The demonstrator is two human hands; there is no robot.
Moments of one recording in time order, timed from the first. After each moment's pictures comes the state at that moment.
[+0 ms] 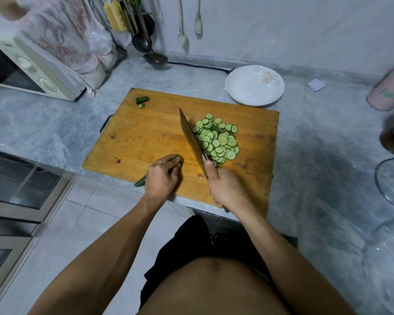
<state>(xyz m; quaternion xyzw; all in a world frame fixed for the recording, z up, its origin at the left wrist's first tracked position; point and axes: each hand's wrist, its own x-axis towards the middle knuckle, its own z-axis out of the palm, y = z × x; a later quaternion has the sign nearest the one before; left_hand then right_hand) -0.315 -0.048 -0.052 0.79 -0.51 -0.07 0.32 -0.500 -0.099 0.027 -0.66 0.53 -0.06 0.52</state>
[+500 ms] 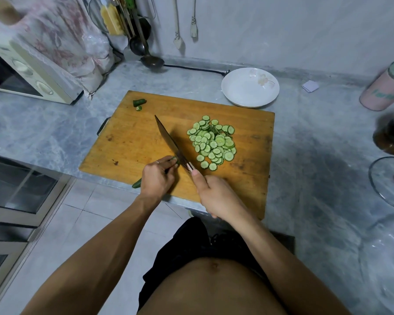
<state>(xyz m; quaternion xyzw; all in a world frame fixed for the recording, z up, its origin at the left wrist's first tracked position) -0.309 -0.049 -0.051 0.80 -0.51 -0.07 0.30 -0.501 -0.079 0.039 -0.73 0.47 -0.06 0.50</state>
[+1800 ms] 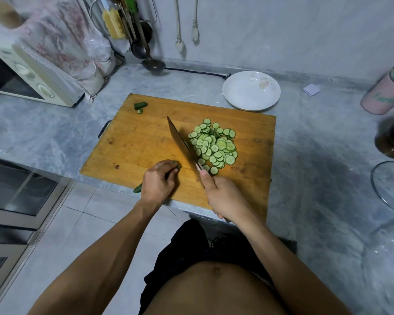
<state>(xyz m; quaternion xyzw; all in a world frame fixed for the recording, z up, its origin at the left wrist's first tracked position) -0.305 -0.048 -0.054 0.77 -0.55 -0.04 0.33 -0.506 -0.090 0.032 -0.70 0.49 -0.08 0.51</state>
